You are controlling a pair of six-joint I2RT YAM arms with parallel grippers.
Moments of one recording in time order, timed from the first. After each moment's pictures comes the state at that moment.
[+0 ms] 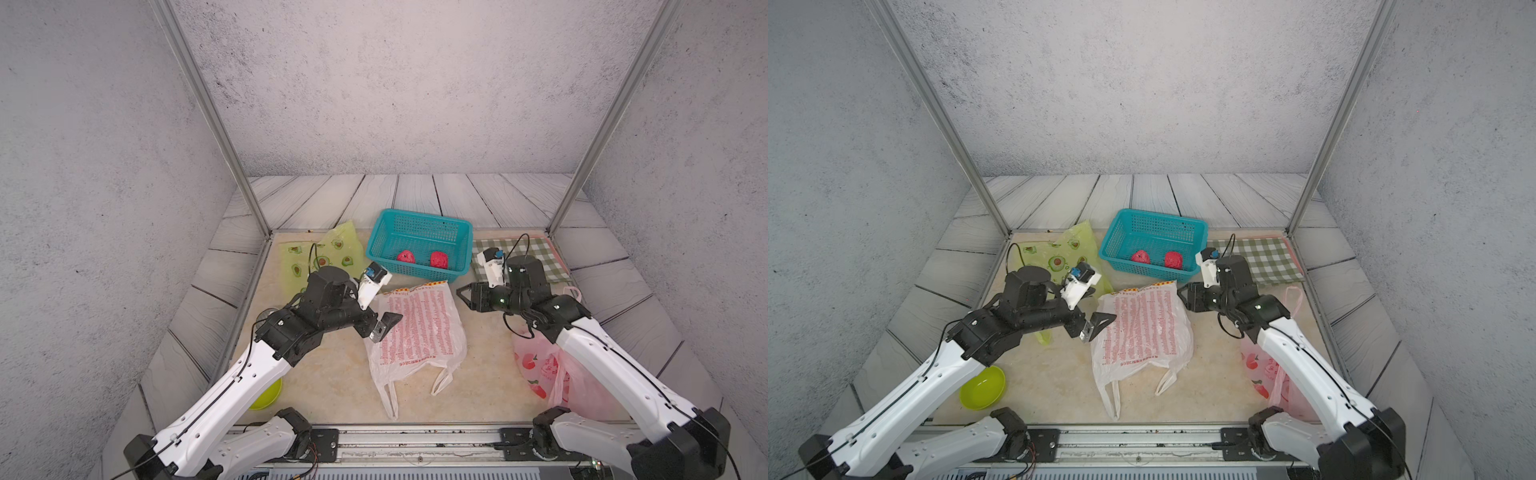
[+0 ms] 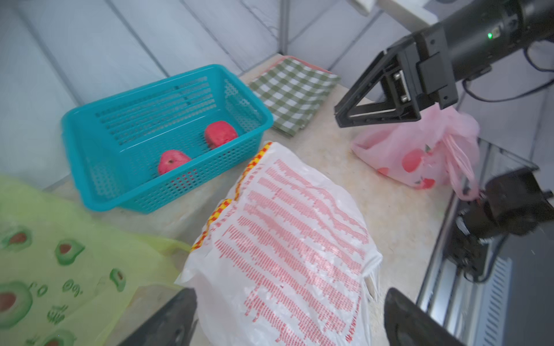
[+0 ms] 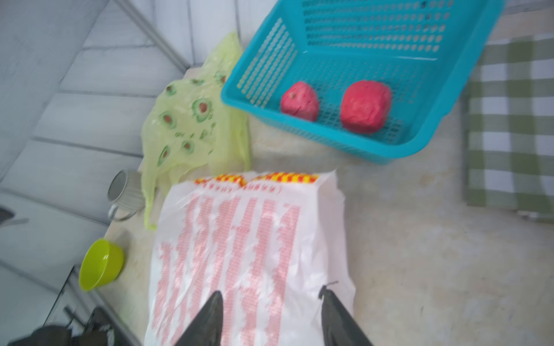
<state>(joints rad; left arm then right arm) -0.73 1.05 1.11 -0.63 0.29 0.16 0.49 1.07 0.97 -0.55 -0.30 0.34</state>
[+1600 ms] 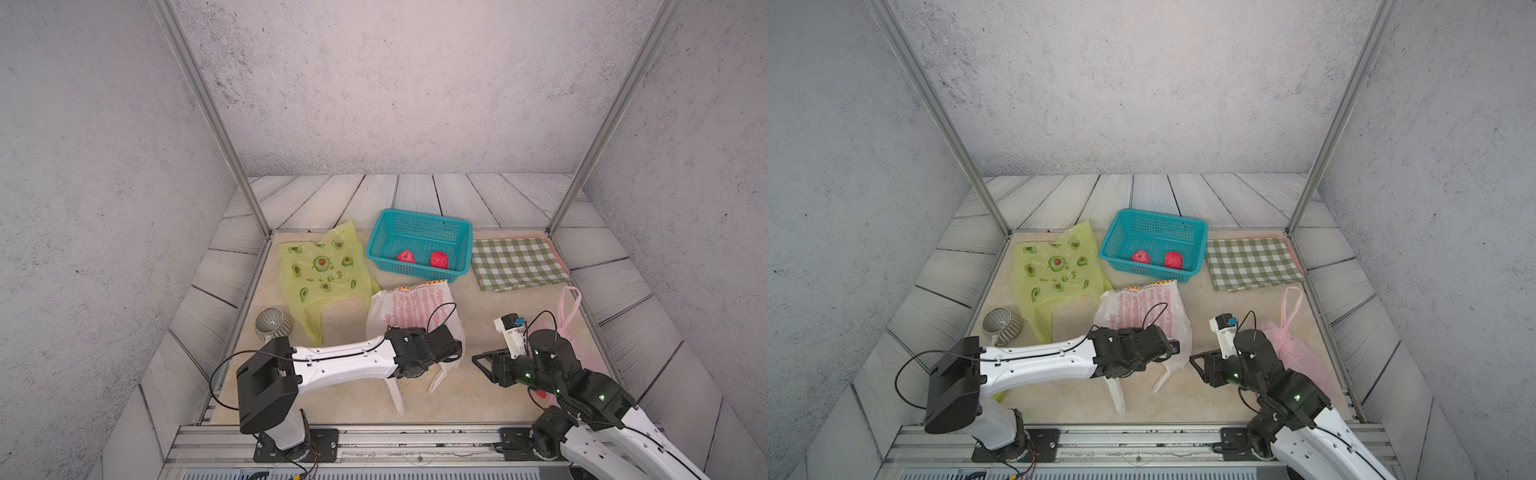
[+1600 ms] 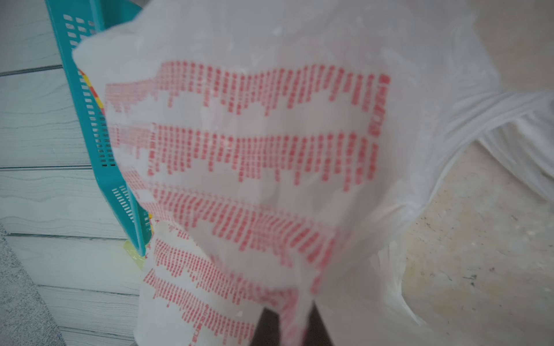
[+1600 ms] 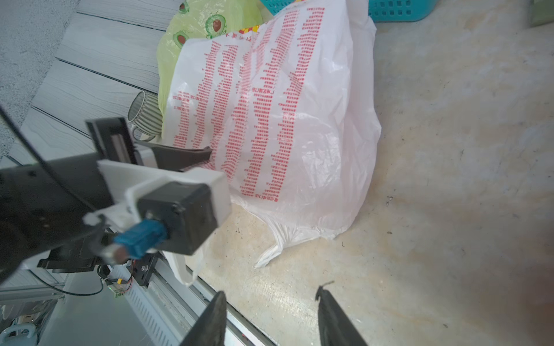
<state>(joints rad) -1.22 1.59 1.18 -0.72 -0.54 0.48 0.65 0.49 0.57 -0.76 -0.24 0.52</state>
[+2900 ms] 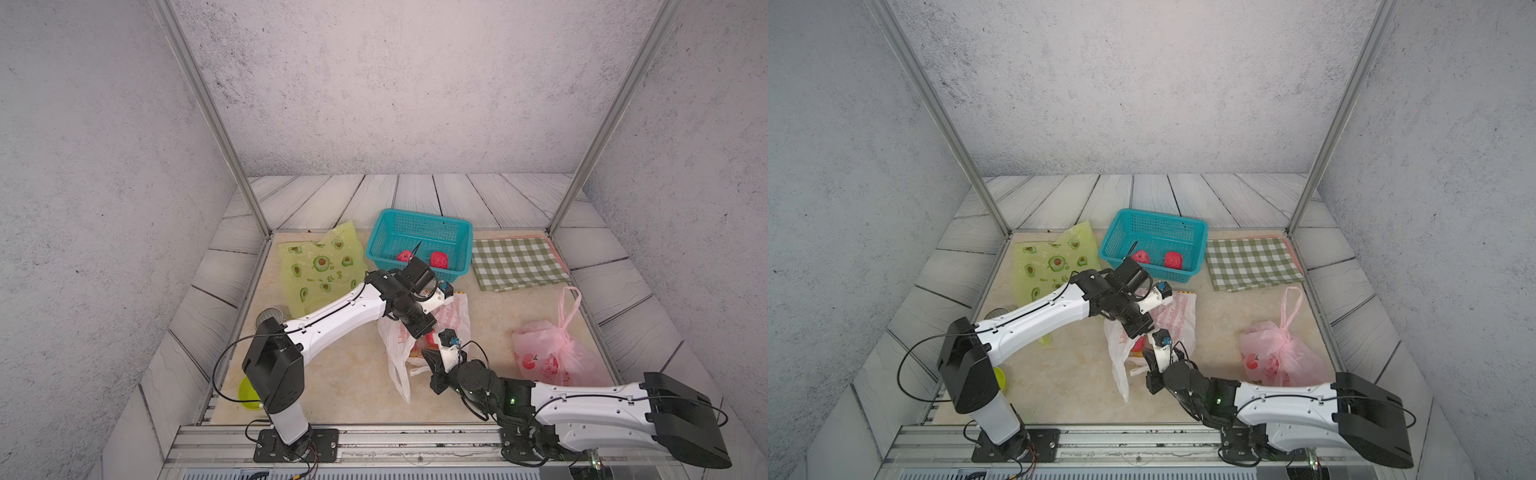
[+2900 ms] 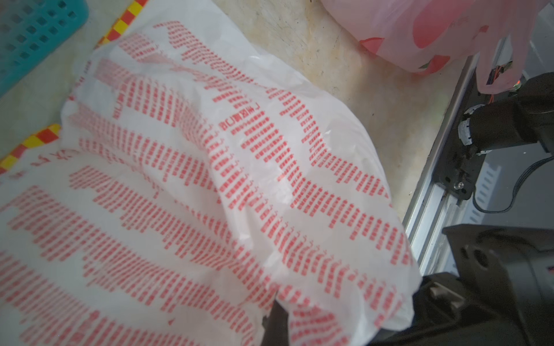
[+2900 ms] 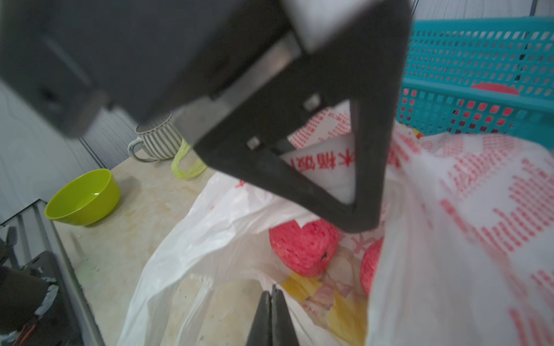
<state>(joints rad) -0.86 1.73 1.49 -0.91 0.34 0.12 1.27 1.12 0.38 0.36 0.50 0.40</state>
